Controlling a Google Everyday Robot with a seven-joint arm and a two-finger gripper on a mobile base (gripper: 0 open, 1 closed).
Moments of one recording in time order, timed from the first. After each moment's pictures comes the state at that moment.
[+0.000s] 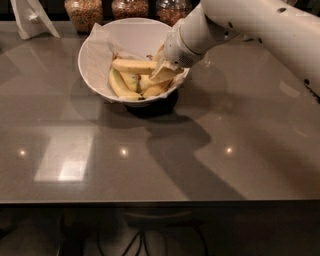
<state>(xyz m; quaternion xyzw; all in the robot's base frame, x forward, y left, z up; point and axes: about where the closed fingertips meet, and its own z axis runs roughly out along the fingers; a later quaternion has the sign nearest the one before) 0.646 0.008 0.908 -0.67 0.64 0.04 0.36</state>
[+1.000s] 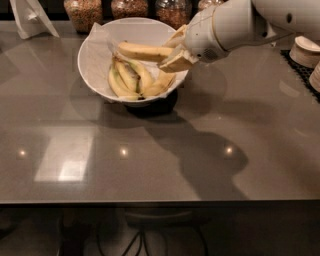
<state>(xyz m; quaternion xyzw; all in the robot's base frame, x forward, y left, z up) 0.609 -0.014 0.964 -0.64 0.61 0.08 0.46</state>
